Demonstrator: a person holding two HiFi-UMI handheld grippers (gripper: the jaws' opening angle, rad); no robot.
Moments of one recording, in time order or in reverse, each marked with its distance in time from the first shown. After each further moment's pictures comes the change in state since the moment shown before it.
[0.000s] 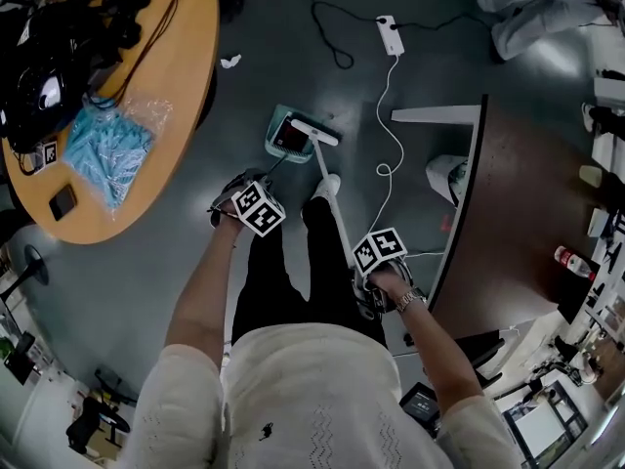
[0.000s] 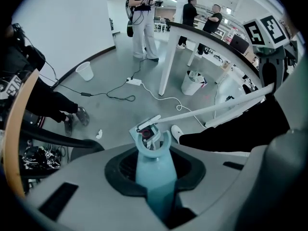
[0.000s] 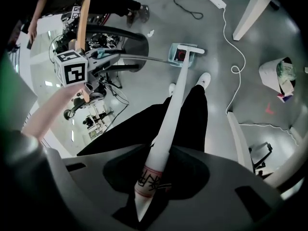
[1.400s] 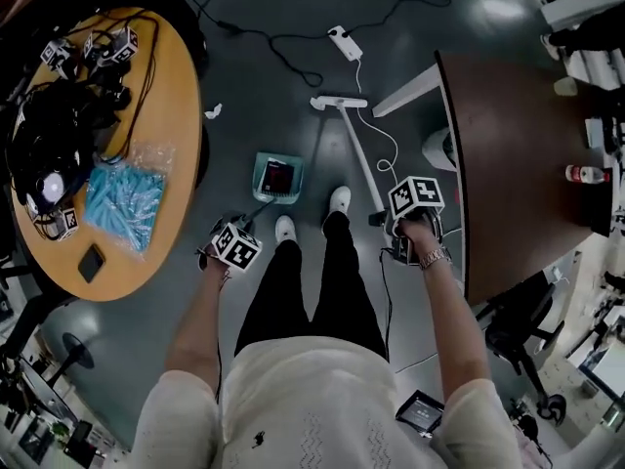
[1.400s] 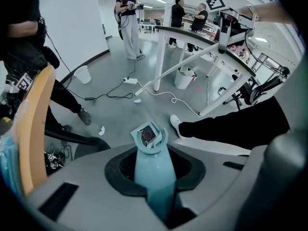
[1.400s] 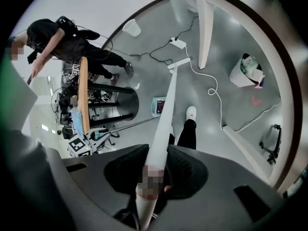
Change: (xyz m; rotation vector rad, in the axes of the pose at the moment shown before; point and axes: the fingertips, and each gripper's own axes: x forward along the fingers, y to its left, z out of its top) left arm -0.063 0.002 -0.091 0.099 -0.007 -0.015; right arm -0.087 -0.005 0.051 0.281 -0.543 0.029
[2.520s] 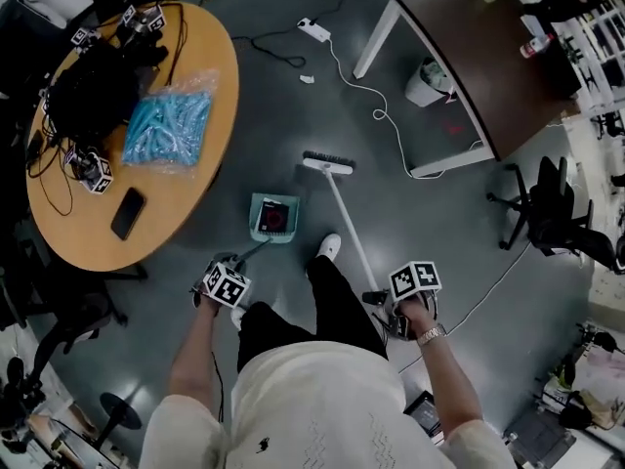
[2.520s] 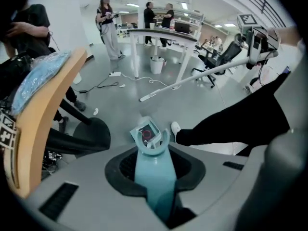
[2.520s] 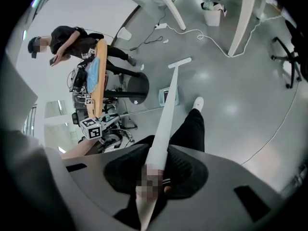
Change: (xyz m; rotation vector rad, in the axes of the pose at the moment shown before) left arm -0.125 -0.074 -0.427 0.202 -0.013 -0.095; right arm 0.221 0.189 -0.547 0.282 -0.120 0.234
